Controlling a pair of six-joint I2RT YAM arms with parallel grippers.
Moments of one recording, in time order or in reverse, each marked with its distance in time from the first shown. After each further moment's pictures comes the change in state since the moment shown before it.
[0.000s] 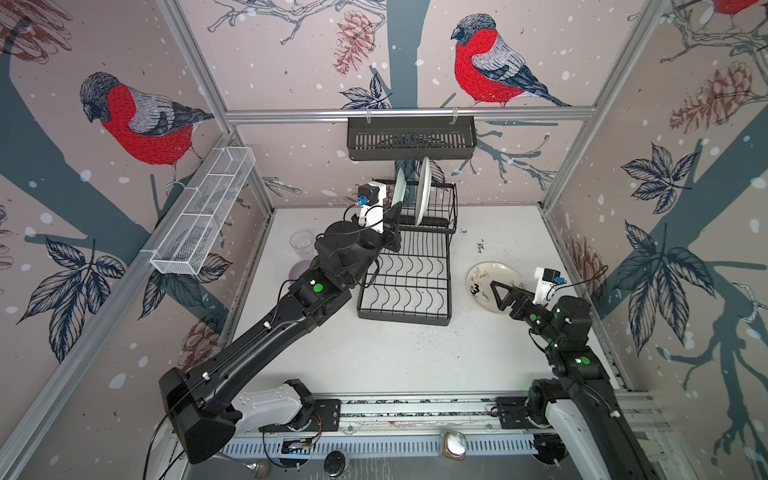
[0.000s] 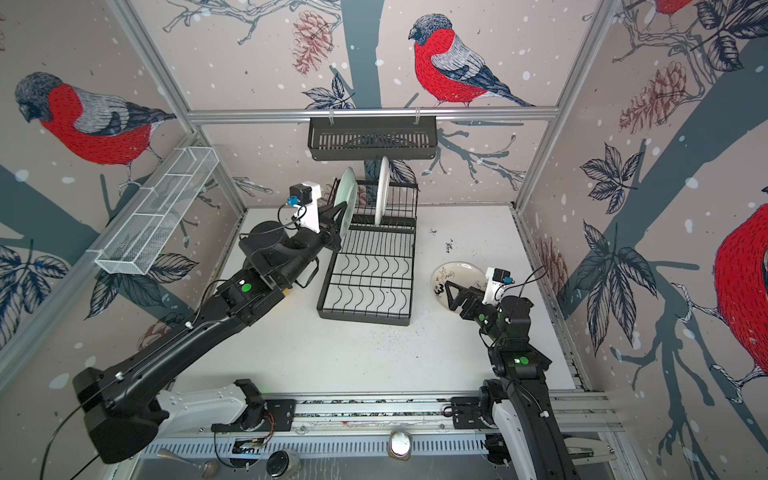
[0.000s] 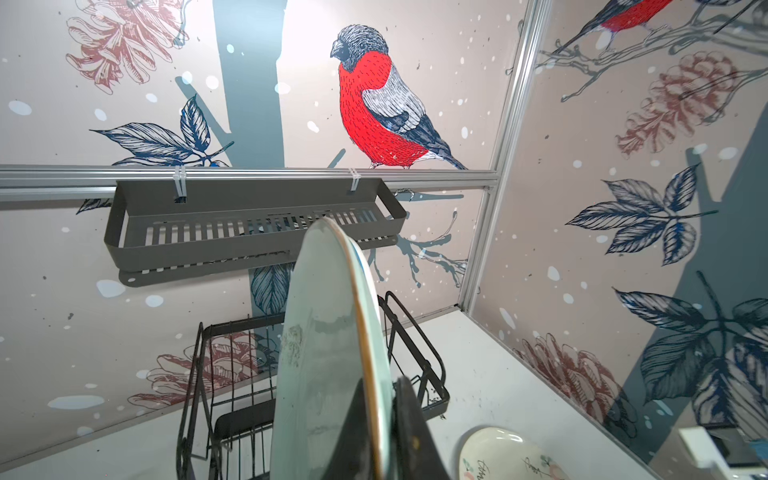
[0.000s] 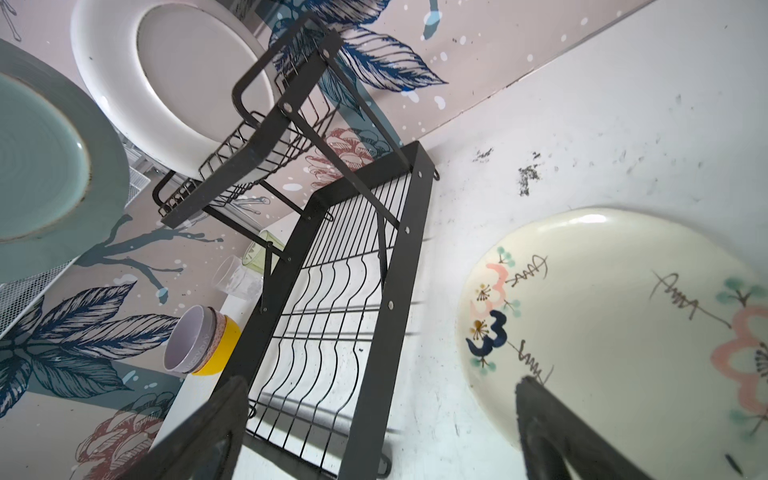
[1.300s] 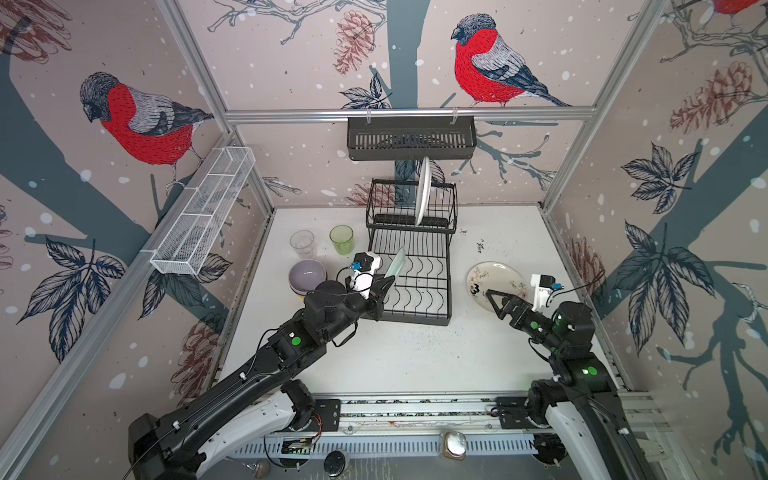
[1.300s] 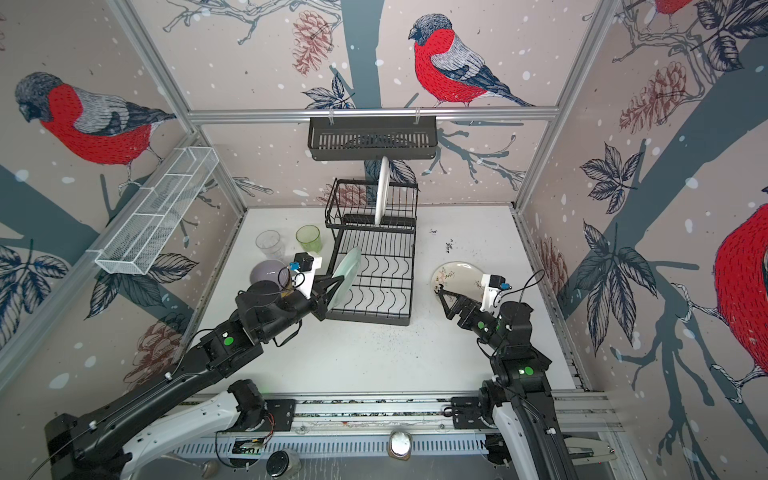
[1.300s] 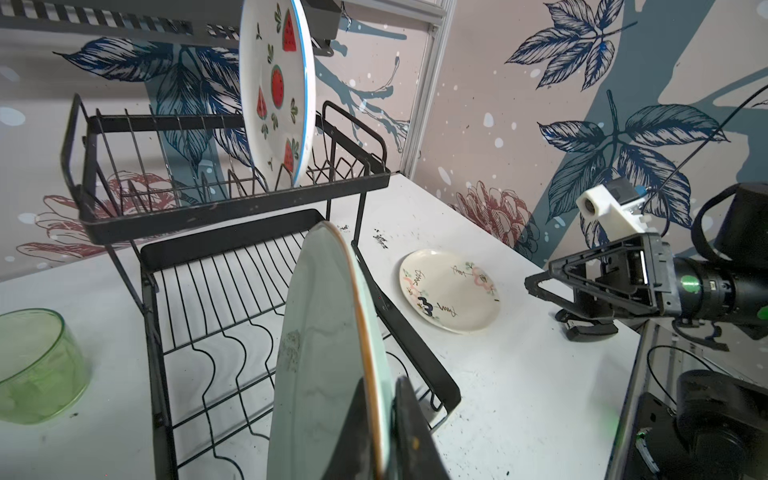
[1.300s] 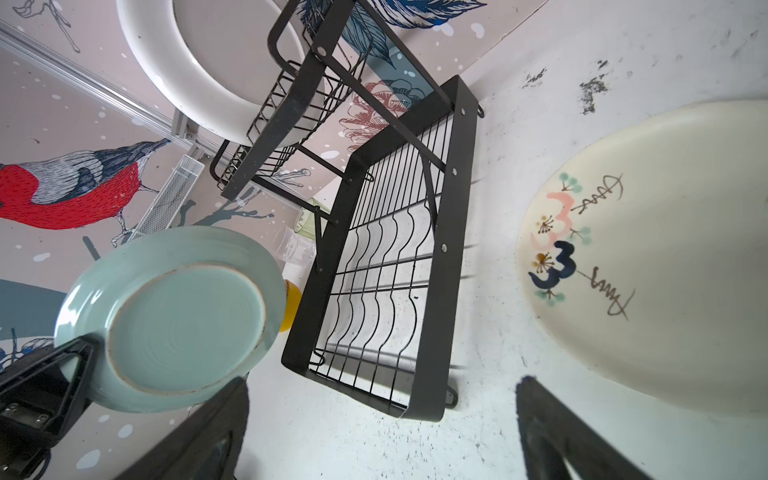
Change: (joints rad) left arm -0.045 -0.340 -0.501 -0.100 0.191 -0.071; right arm 0.061 -0.106 0.034 -0.157 -0.085 0.168
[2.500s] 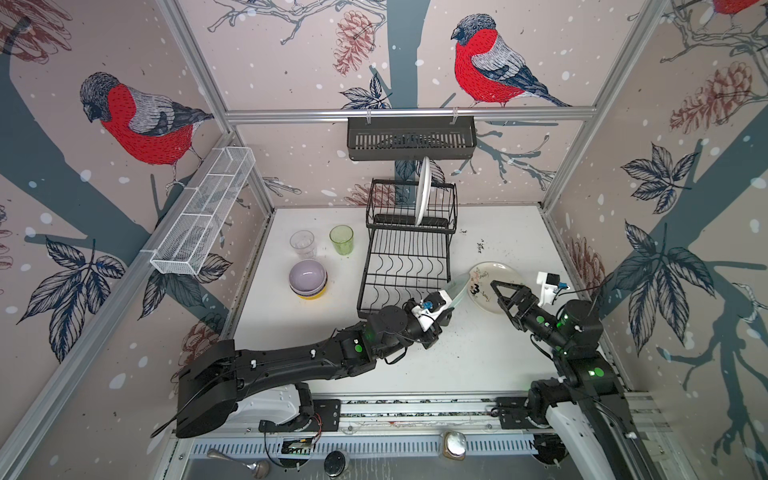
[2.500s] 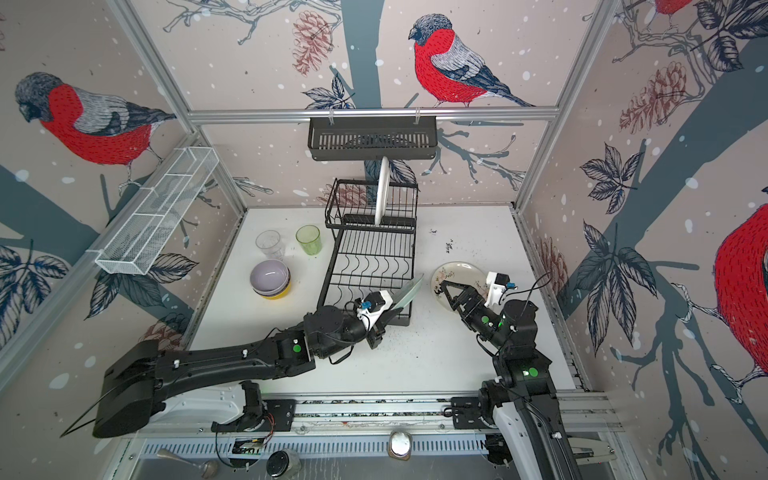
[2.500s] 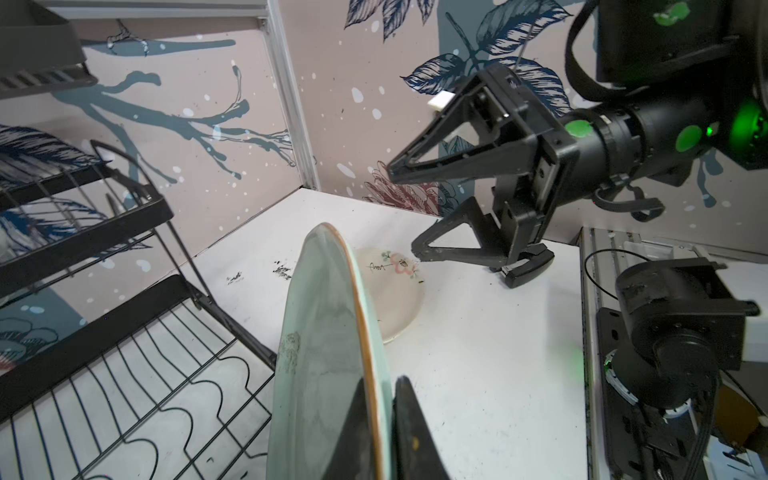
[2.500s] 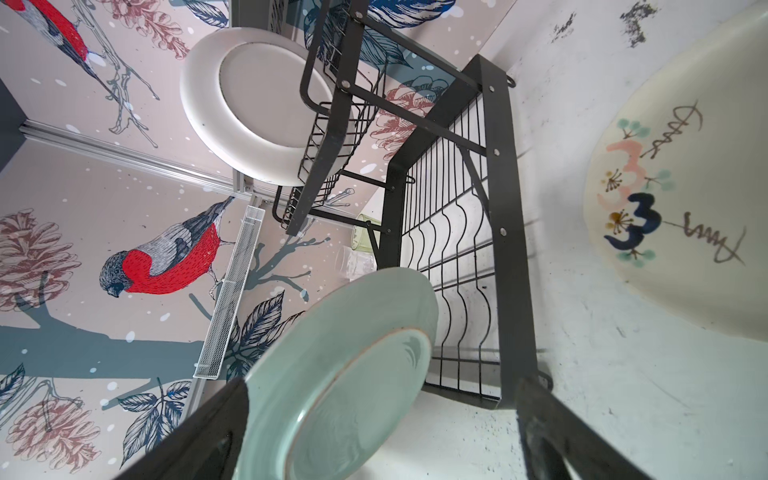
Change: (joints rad) left arm -0.383 0.446 -0.001 0.481 -0.106 0.273; right arm 0.021 0.009 0.078 0.003 -0.014 0.322
